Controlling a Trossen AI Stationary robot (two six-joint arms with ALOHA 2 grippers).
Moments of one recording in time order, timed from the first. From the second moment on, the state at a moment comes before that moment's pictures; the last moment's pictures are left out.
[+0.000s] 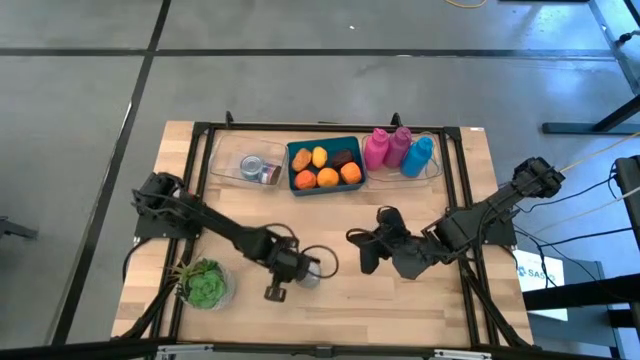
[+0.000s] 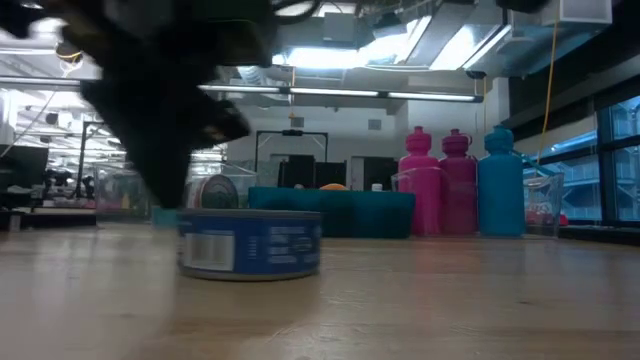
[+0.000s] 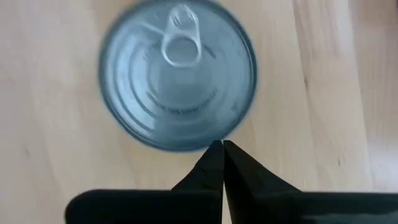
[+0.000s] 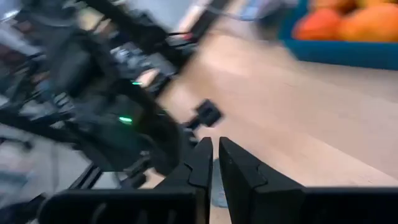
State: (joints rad) left arm -0.38 1.74 1.18 -0.54 0.10 -0.25; right arm 0.59 1.44 1.20 -0.44 0.72 1.27
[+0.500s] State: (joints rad) left arm -0.22 1.73 1.18 -0.47 0.25 -0.55; right arm 0.67 1.44 1.20 -0.81 0.69 1.71
